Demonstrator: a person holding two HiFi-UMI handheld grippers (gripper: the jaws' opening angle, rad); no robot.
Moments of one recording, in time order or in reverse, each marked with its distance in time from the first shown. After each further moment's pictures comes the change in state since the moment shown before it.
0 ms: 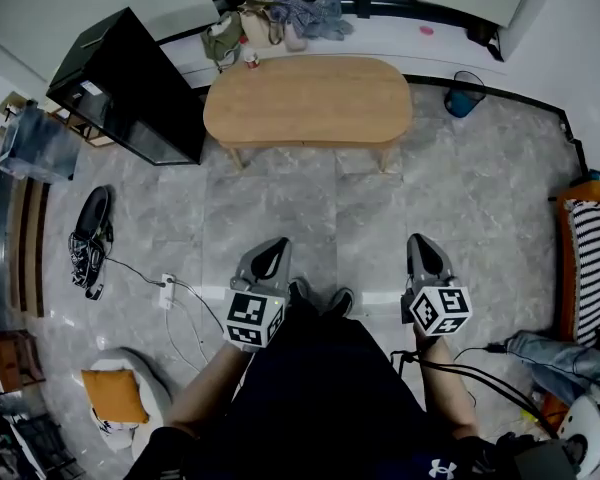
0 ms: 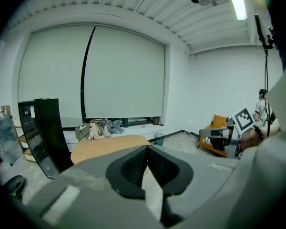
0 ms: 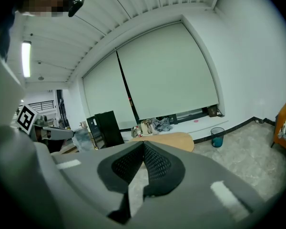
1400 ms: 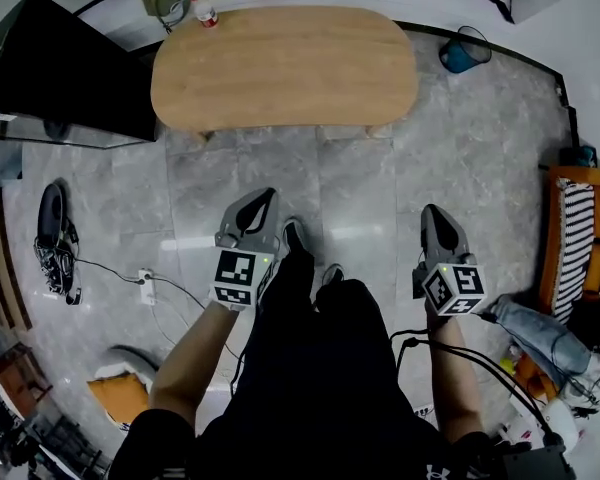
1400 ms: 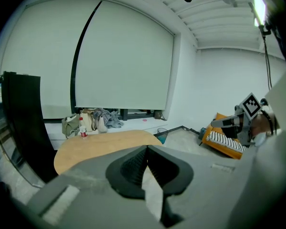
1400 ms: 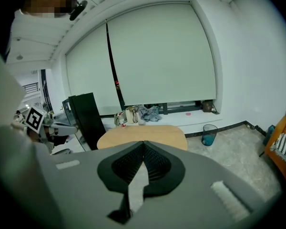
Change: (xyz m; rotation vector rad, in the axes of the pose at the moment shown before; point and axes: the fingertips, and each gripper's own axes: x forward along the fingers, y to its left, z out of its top) left arm 0.229 0.190 -0.014 -0.017 0.082 -0.115; right arm 0.216 -0.057 0.013 -0.057 0.193 -0.178
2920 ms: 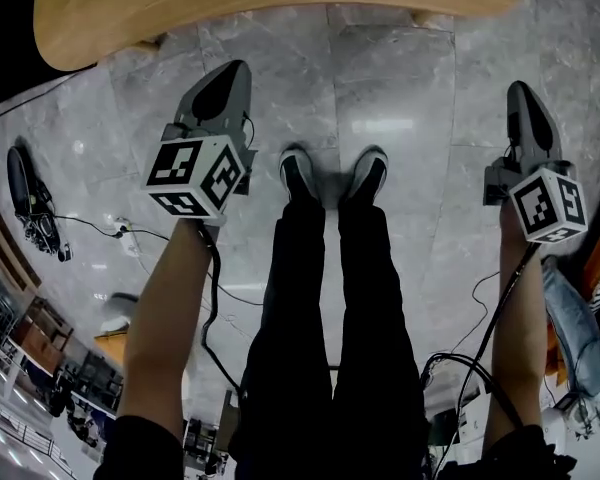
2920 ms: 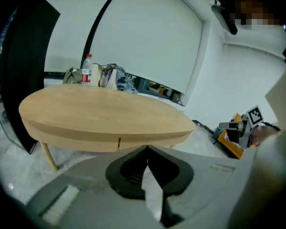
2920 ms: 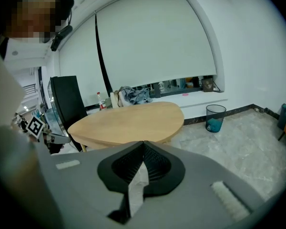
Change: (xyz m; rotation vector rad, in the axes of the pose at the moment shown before) left arm 0.273 0.101 -0.263 -0.258 0.102 0.066; right arm 0.269 -0.178 -0.199 0.032 0.004 0.009
